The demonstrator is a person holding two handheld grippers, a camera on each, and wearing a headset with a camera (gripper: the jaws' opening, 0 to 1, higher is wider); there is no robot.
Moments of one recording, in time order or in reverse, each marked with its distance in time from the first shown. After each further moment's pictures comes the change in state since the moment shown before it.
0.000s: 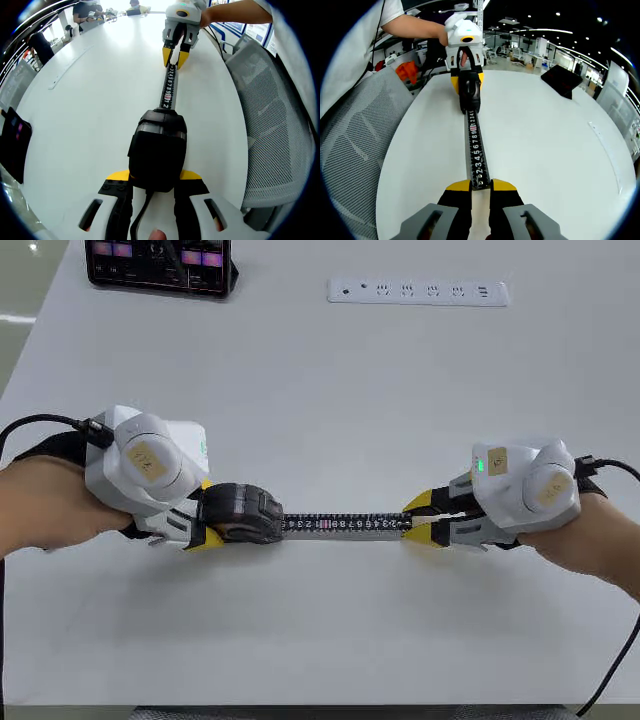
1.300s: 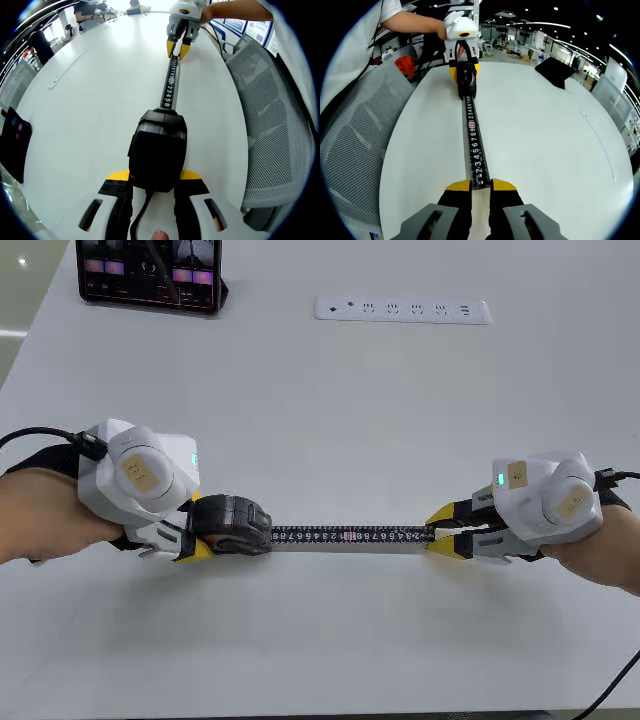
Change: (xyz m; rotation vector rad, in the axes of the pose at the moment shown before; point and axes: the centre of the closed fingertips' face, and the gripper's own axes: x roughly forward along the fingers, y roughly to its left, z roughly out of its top) left arm 0.001 0.000 -0.001 -0.001 0.005 0.001; right arm -0.027 -0.002 -0.031 0.027 0.075 -0.030
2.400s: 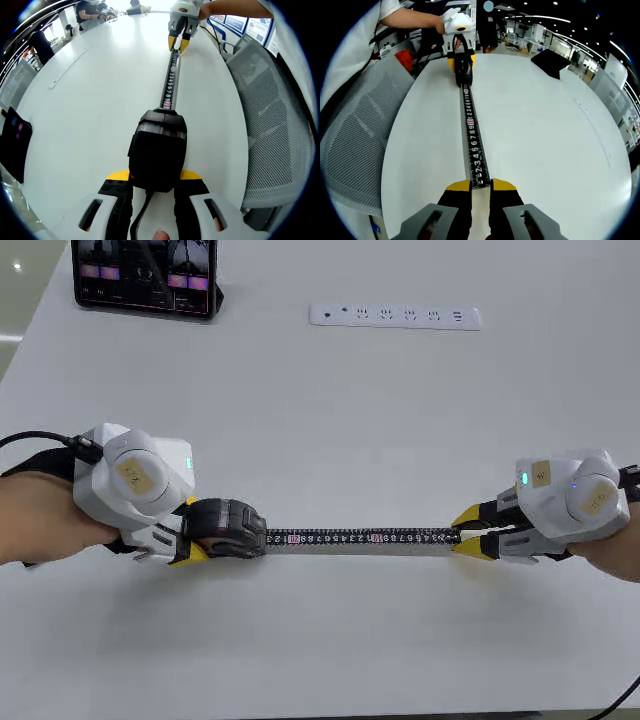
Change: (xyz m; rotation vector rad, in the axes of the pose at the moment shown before) left arm 0.000 0.000 0.002 0.000 0.001 0.003; right arm -0.027 -0.006 -0.027 0.012 0.074 -0.007
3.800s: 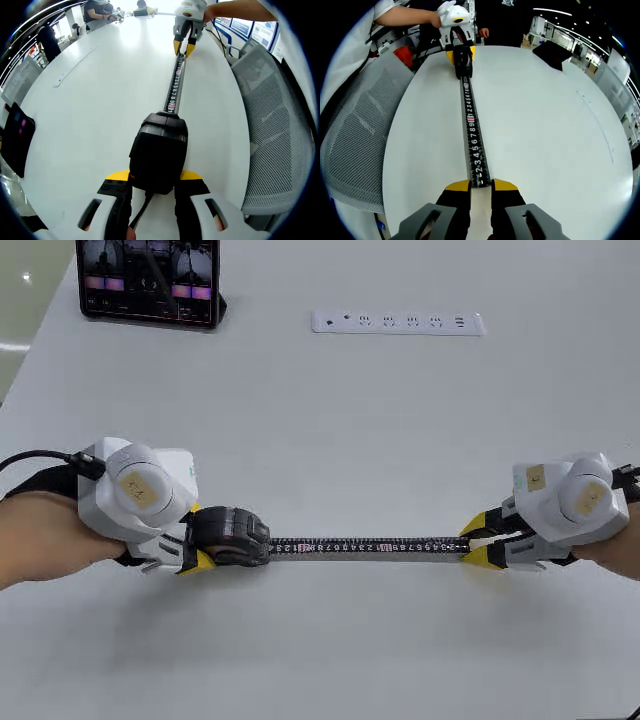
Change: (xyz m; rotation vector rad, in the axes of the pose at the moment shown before) left arm 0.000 0.002 0.003 -0.042 -0.018 0.036; right arm 0.003 0.002 -0.010 0.018 0.067 0.028
